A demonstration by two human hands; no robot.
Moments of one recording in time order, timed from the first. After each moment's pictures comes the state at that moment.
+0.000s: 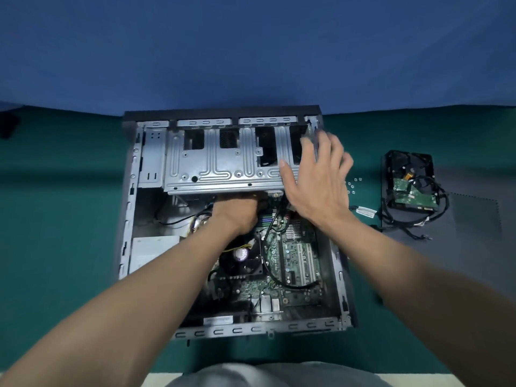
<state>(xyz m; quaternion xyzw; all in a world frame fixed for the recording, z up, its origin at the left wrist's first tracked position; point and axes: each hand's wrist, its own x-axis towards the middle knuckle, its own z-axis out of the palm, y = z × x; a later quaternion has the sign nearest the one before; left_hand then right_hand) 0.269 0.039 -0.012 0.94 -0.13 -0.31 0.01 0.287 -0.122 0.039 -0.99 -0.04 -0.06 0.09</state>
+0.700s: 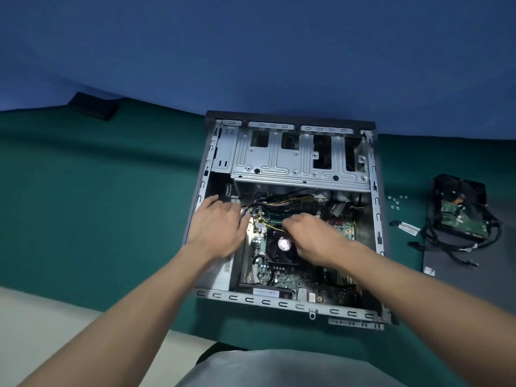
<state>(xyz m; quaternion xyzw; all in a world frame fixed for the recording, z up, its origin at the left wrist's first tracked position) 0.168 0.144 0.038 1.00 -0.03 -0.09 0.02 0.212 -0.064 0.033 -0.90 -0.37 0.23 0.08</state>
